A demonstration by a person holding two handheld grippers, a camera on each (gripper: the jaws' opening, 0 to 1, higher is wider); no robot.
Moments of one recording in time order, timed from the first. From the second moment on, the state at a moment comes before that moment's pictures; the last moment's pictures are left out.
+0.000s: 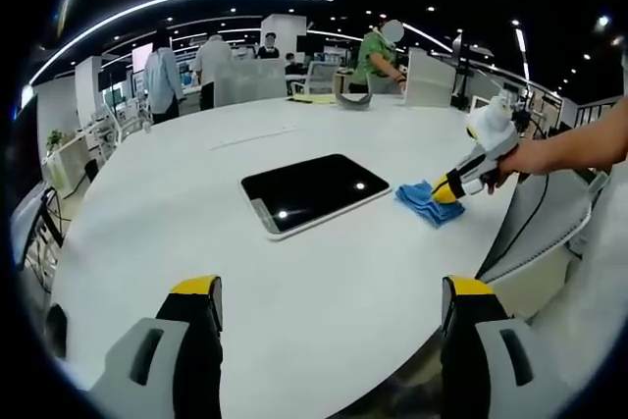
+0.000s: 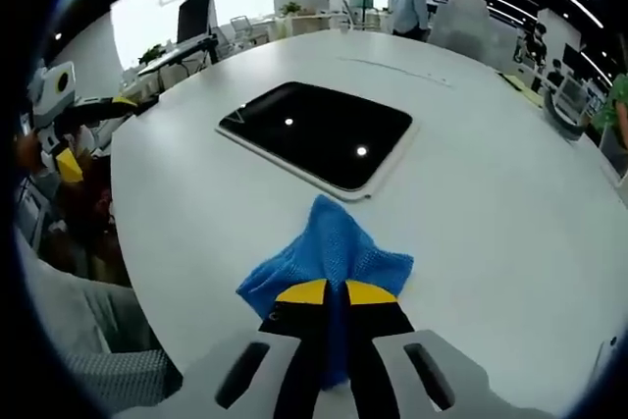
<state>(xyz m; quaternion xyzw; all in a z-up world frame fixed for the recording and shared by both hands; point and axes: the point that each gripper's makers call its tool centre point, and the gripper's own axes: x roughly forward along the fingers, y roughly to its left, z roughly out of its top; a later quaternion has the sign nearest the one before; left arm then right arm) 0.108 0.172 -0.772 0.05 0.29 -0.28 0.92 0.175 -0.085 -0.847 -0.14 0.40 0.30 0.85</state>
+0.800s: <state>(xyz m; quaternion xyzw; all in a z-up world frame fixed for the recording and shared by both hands) 0.111 0.184 -0.765 0.04 0.28 -0.27 0.92 0.210 -0.062 -0.788 -0.11 0.35 0.29 0.89</state>
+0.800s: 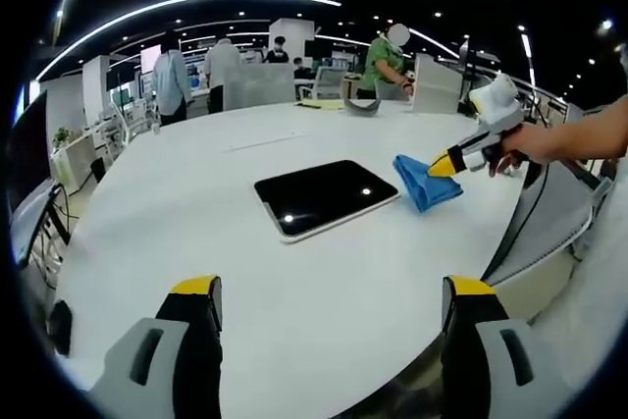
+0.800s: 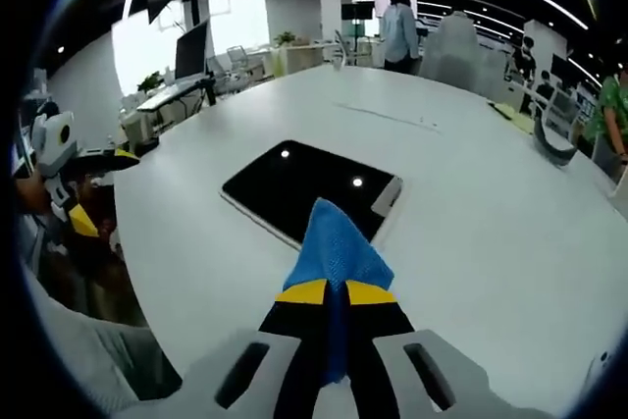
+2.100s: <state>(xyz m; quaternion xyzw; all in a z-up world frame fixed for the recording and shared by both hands) 0.136 0.181 -0.761 0.05 0.28 -0.28 0.92 0.299 -0.047 -0.783 -0.11 0.33 0.28 0.90</state>
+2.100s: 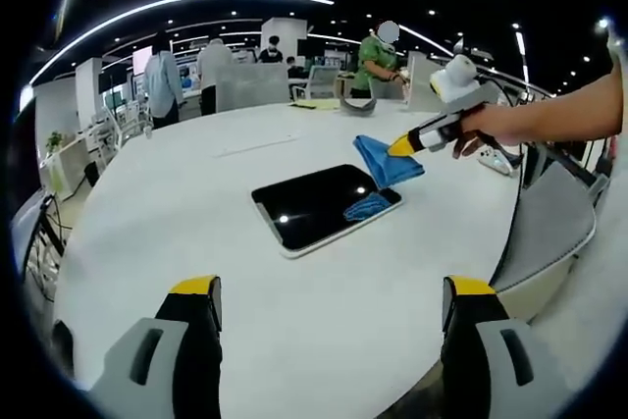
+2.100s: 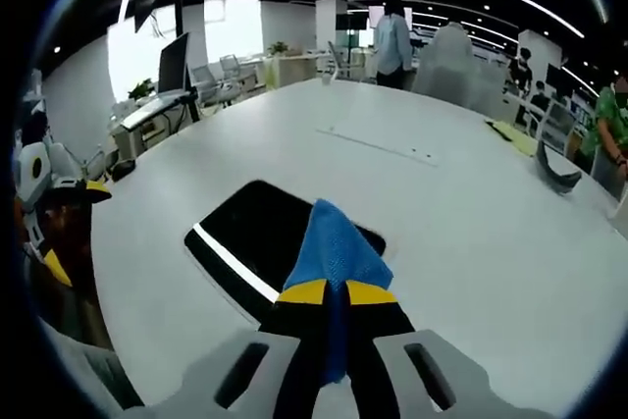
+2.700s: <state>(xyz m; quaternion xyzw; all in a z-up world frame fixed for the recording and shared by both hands) 0.141 0.187 -0.768 0.04 0.29 -0.28 0.91 0.333 -0.034 -0.811 -0.12 0.35 0.28 0.89</state>
